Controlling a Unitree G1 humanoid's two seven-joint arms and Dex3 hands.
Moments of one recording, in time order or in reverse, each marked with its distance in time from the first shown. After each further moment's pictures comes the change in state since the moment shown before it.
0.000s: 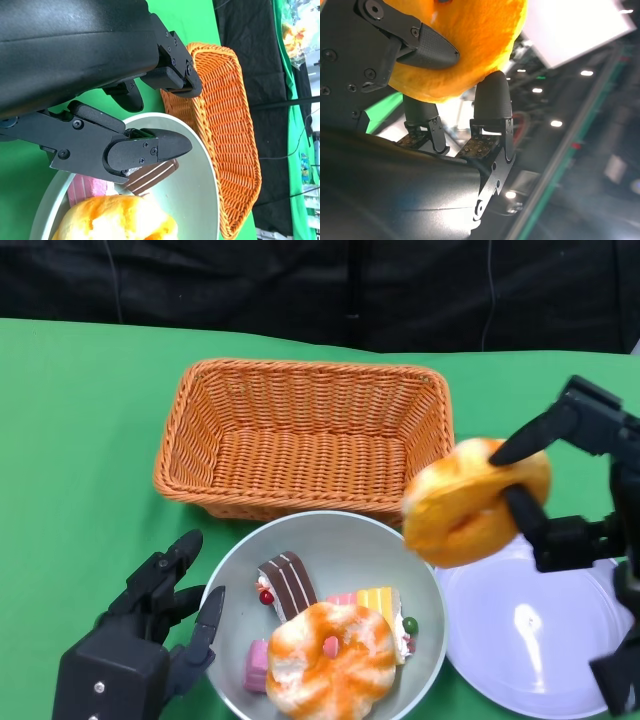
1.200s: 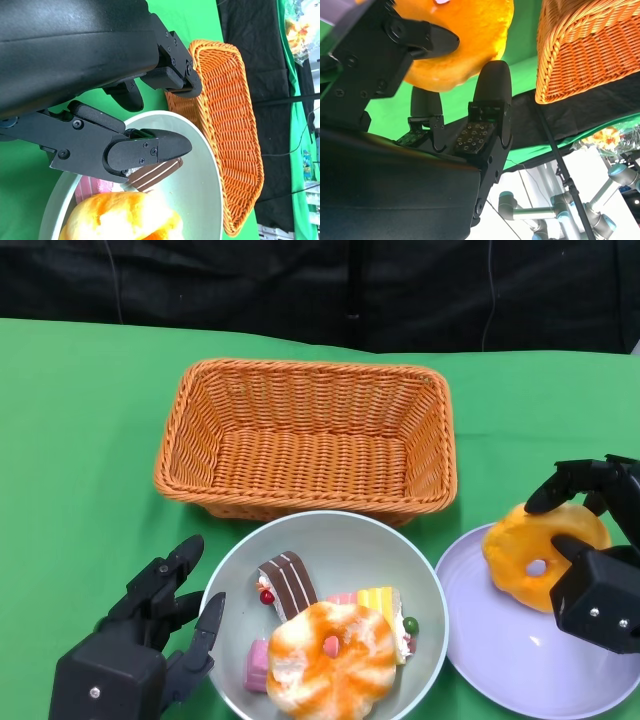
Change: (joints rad) left arm 0.014 0.000 0.007 0.000 -0.001 -0.004 -0.018; right arm -0.015 -0.120 0.054 0.149 -0.213 0.474 0.128
